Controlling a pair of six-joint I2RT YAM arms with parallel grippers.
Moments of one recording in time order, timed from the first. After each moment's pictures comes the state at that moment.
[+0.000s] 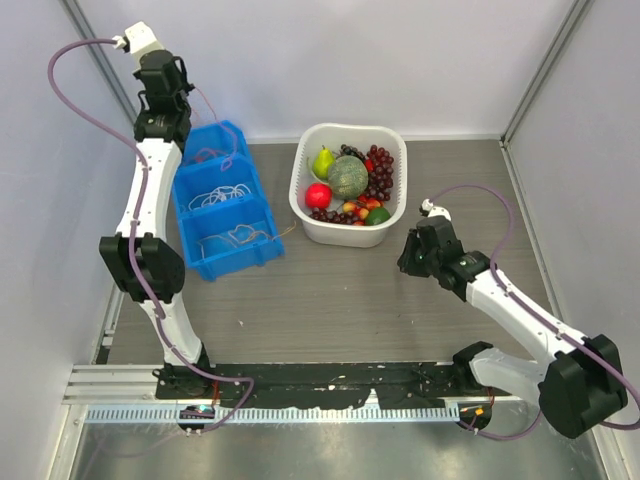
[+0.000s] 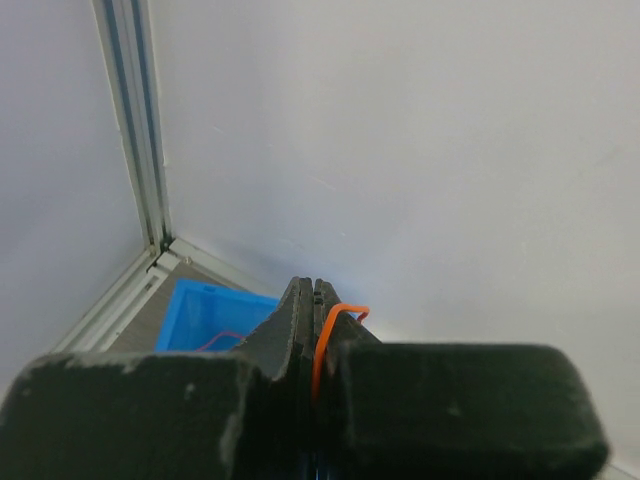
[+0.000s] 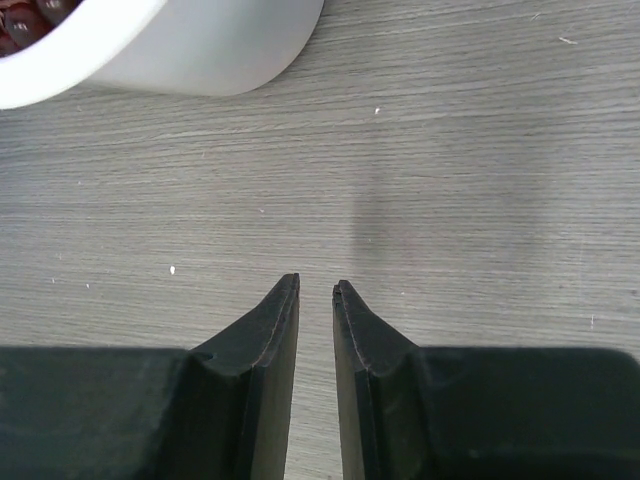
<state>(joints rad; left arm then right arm) -0.04 1.89 2.07 -0.25 -0.44 -0.29 0.44 1.06 0.69 -0.42 0.10 0.52</state>
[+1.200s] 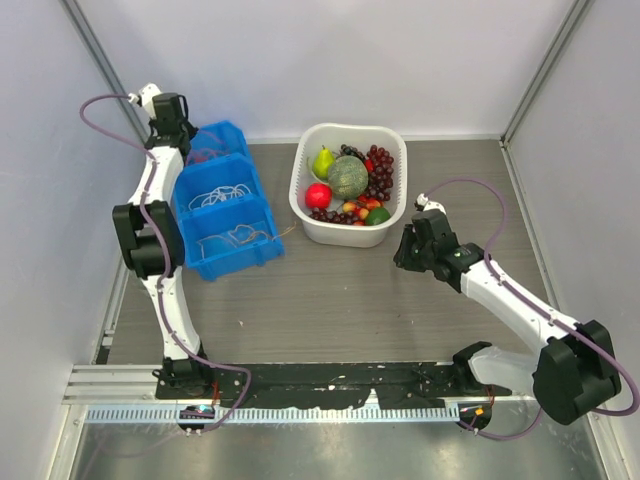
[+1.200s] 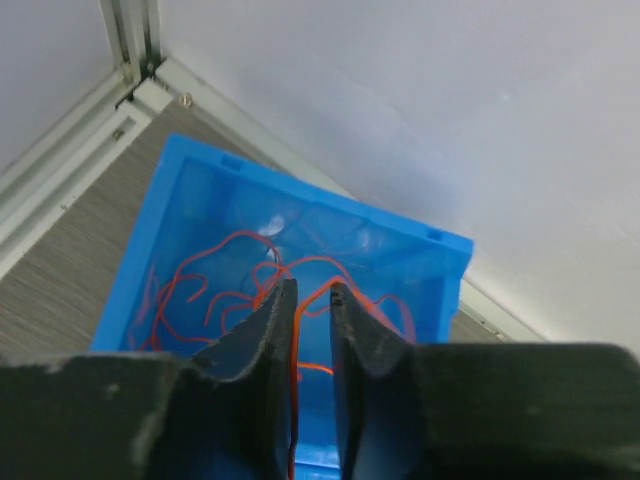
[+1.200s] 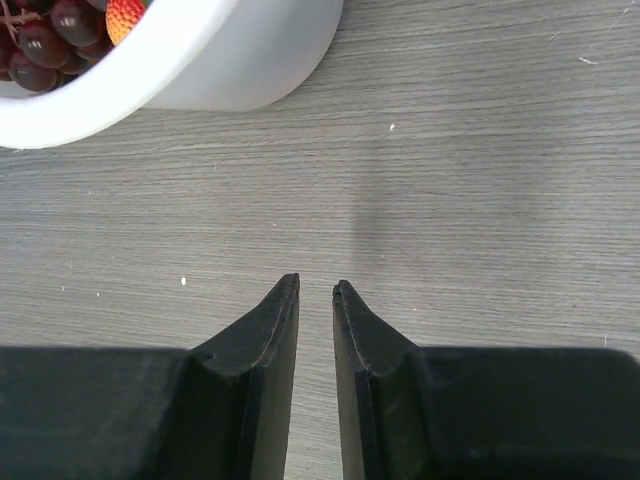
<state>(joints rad) 0.09 2.15 1.97 -0.20 -0.29 -0.50 0.44 1.16 0.75 -0.41 0.08 0.52</state>
